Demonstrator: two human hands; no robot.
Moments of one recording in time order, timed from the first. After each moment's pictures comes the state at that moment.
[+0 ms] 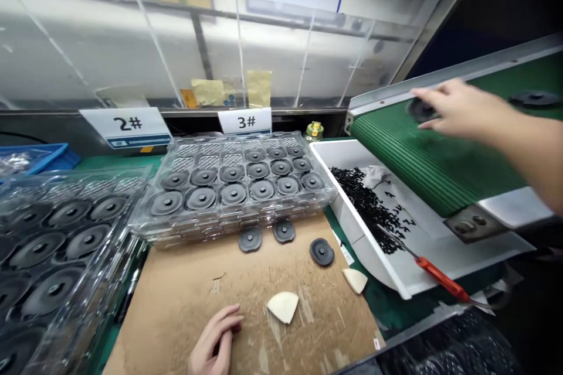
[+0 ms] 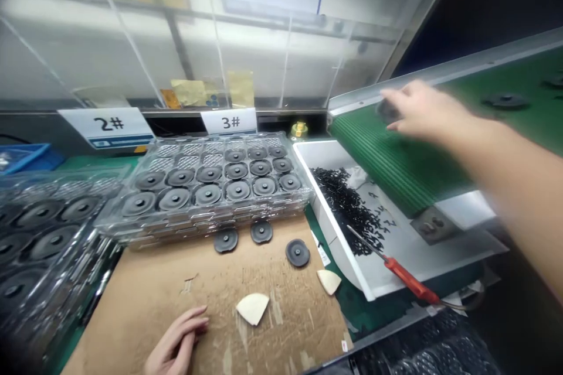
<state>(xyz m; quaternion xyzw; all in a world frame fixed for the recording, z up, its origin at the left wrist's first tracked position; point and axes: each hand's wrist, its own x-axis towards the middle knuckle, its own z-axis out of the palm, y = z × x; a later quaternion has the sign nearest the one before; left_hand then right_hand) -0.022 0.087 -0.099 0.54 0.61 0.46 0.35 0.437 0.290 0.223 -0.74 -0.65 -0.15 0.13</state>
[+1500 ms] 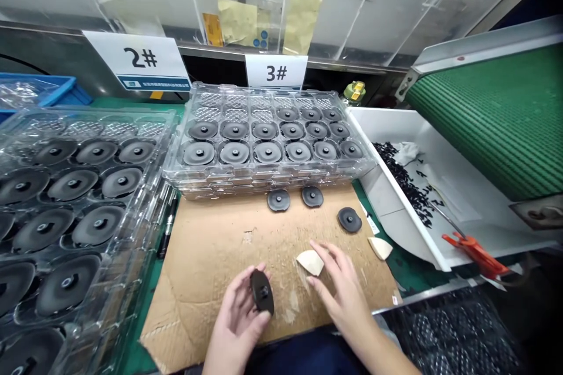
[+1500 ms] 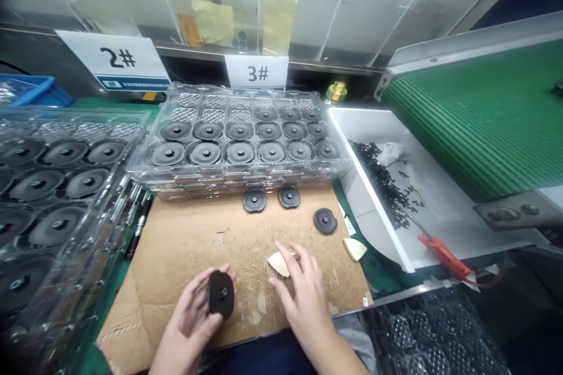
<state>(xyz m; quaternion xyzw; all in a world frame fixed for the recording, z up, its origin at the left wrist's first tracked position) -0.041 0.060 -0.046 0.24 0.50 0.50 0.67 0.153 0.074 -0.039 -0.66 -0.67 0.27 0.21</state>
